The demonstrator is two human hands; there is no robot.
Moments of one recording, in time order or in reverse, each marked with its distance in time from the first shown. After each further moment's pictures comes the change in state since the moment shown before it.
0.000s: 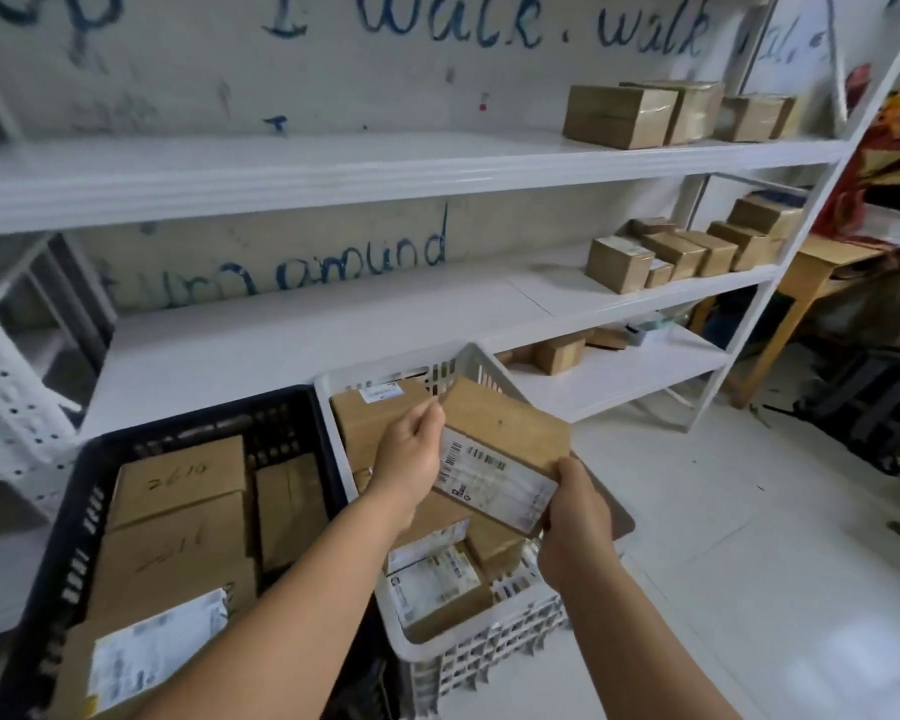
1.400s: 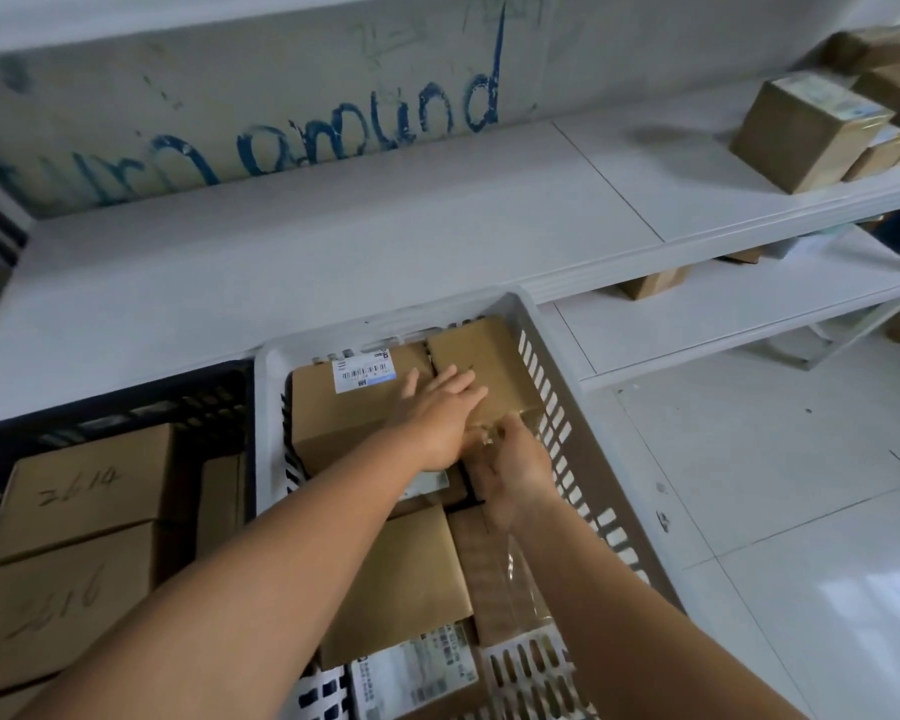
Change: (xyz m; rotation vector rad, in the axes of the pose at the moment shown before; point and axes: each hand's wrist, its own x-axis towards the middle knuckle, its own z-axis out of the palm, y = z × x) left_hand 0.257 -0.099 0.055 1.251 -0.500 -0.039; right_hand 0.246 0.031 0.143 0.025 -0.347 0.524
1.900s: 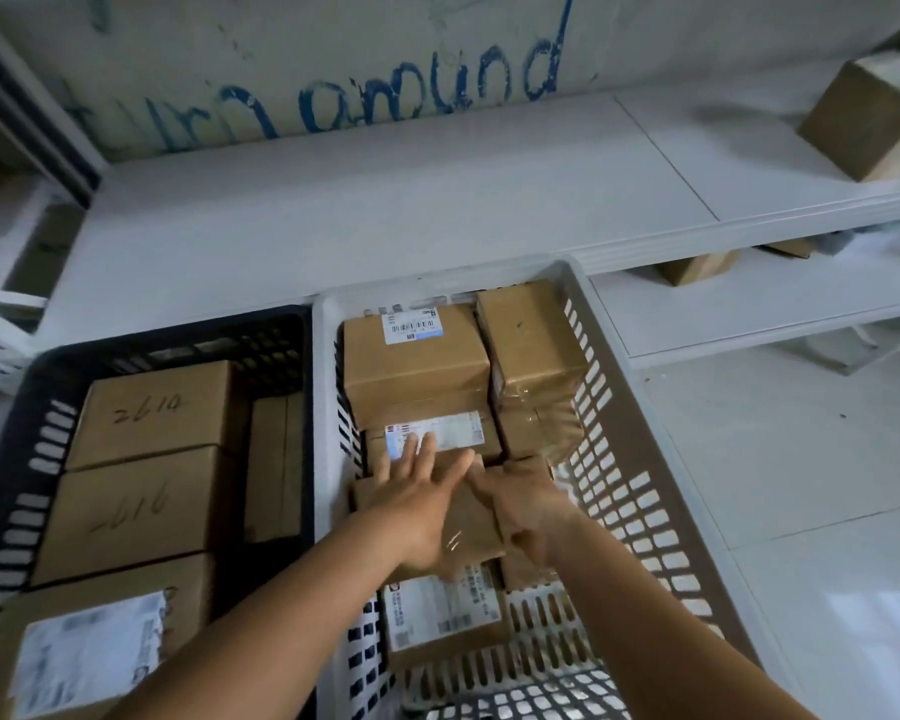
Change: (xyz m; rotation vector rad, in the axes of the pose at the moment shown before) left_hand -0.125 -0.006 0.056 -0.068 -0.314 -0.203; right_hand -0.032 0.054 -0.021 -0.758 -0.121 0.125
